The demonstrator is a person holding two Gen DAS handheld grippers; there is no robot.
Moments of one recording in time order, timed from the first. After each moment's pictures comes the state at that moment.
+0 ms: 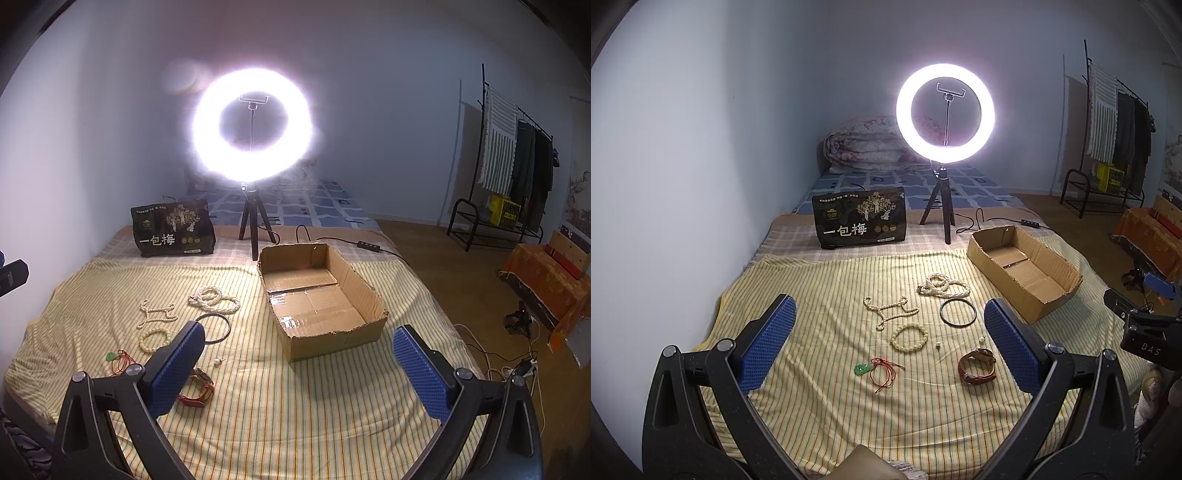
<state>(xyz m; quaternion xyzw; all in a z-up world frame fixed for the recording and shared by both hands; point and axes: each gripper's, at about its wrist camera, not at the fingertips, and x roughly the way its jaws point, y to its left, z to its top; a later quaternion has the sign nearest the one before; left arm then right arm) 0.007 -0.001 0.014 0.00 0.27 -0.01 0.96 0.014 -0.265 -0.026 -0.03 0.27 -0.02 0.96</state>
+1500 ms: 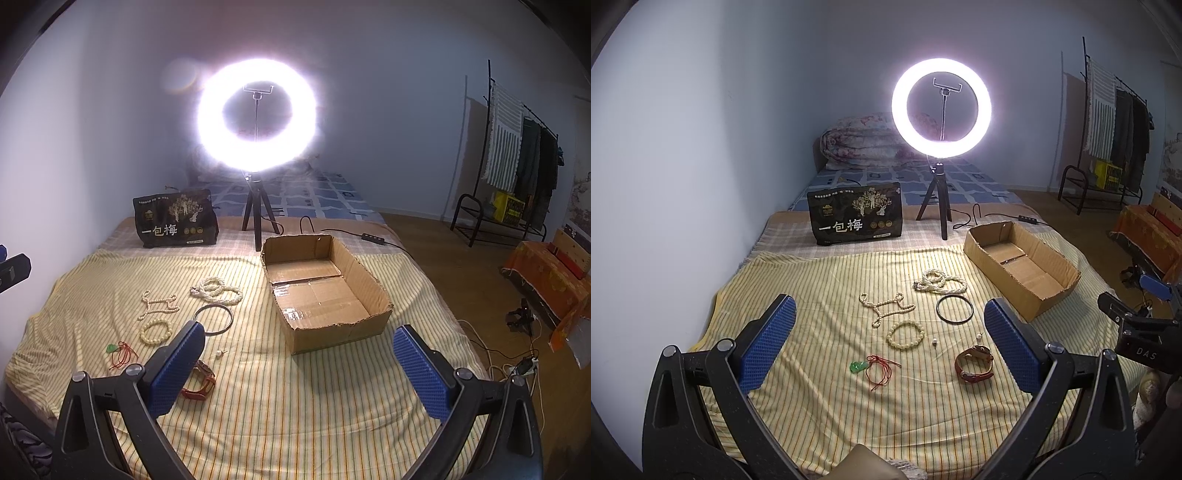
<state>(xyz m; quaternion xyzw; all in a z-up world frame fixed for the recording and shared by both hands) -0.001 -0.010 0.006 0.00 0.27 -0.01 0.96 0.015 -0.262 -0.033 -0.03 0.29 -0.01 0.96</state>
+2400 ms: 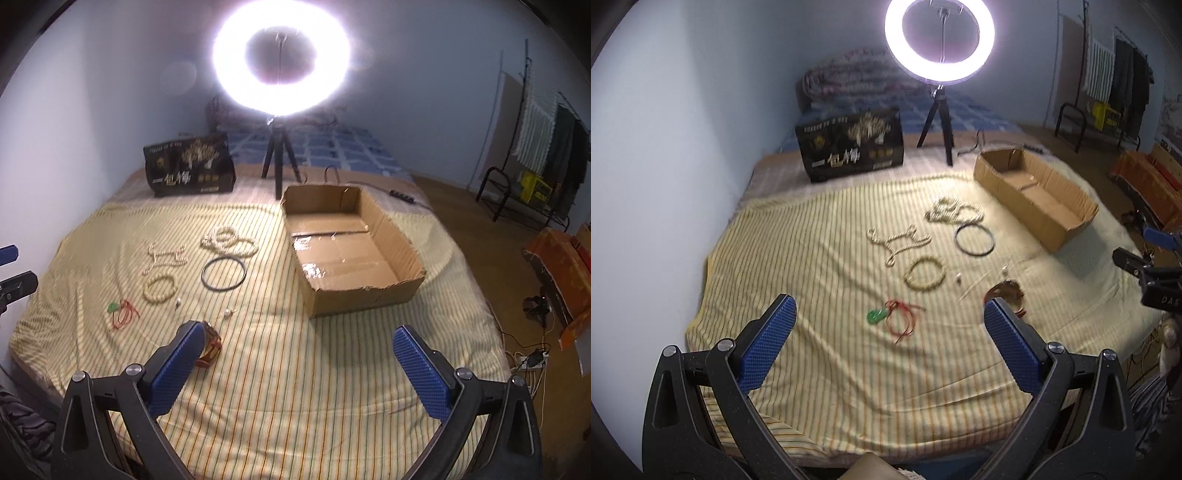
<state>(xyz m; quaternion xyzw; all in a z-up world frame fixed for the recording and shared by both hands) 0.034 0.020 -0.047 0.04 0.40 -0.03 0.91 0.055 -0.254 -0.062 -0.05 0.39 0.04 0.92</state>
